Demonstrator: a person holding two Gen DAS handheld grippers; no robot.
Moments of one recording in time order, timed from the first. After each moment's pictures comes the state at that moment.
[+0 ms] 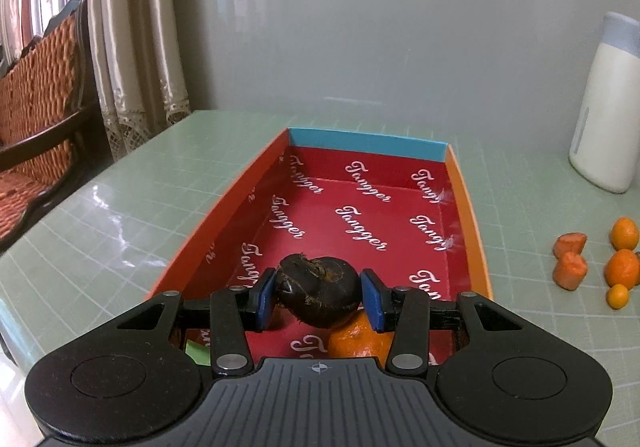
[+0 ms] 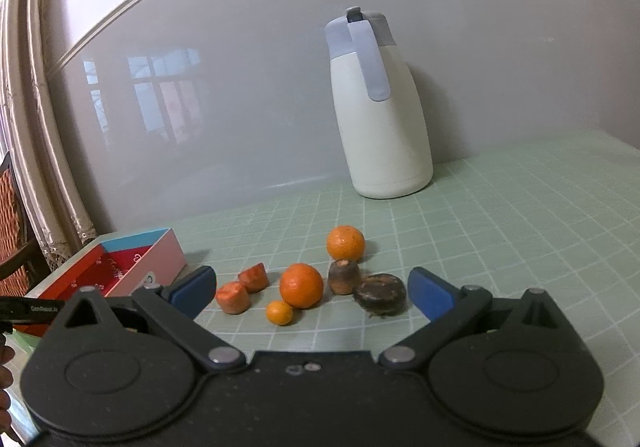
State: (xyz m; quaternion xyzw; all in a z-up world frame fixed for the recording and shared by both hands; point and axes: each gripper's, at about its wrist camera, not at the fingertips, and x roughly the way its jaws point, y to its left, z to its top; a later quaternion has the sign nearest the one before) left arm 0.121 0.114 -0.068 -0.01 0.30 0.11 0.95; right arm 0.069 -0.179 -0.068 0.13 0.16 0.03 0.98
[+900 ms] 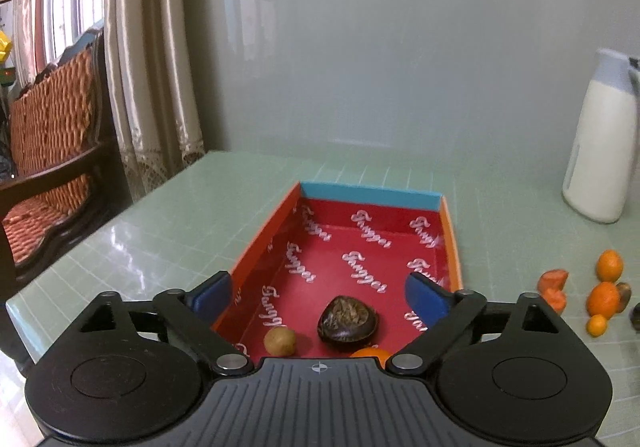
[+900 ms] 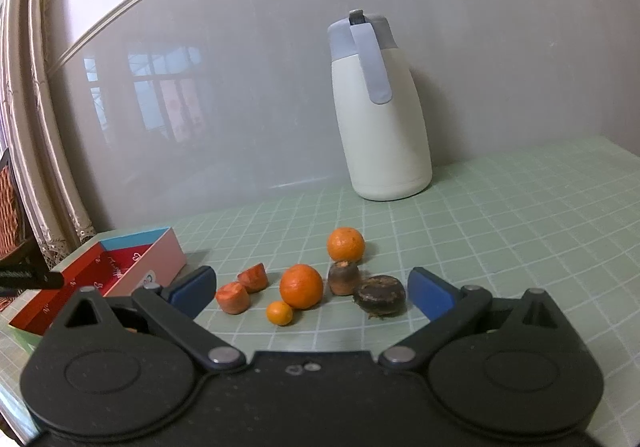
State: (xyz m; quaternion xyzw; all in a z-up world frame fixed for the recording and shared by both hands) left arm 0.096 0.108 -0.026 0.01 0.25 0.13 0.96; right arm 0.066 -0.179 -0.066 0.12 0.16 0.03 0.98
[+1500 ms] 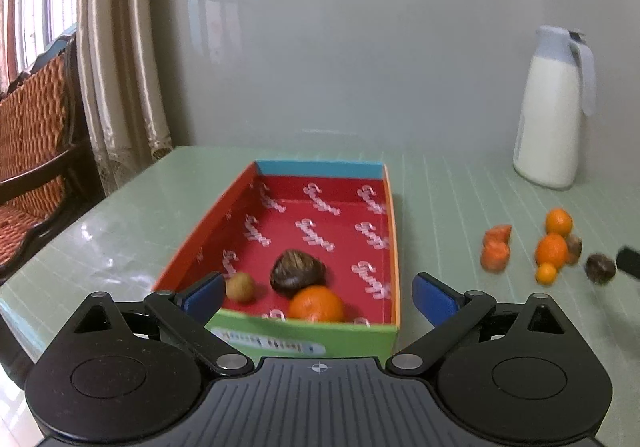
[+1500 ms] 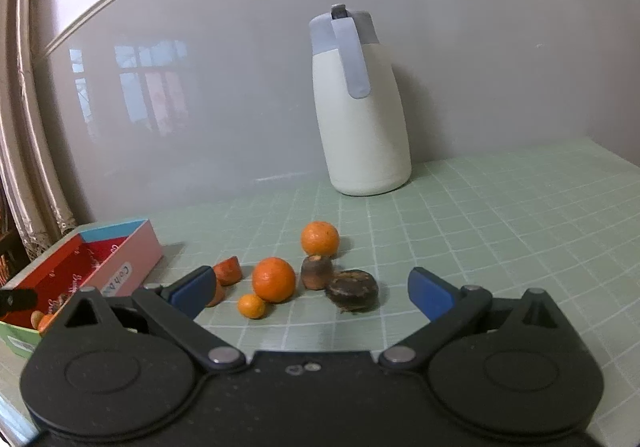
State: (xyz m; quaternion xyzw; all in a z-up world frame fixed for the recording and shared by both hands) left arm 0.055 0.077 -0.042 0.02 0.26 0.08 0.96; right arm 0.069 -0.185 -0.072 0.11 0.17 0.00 0.98
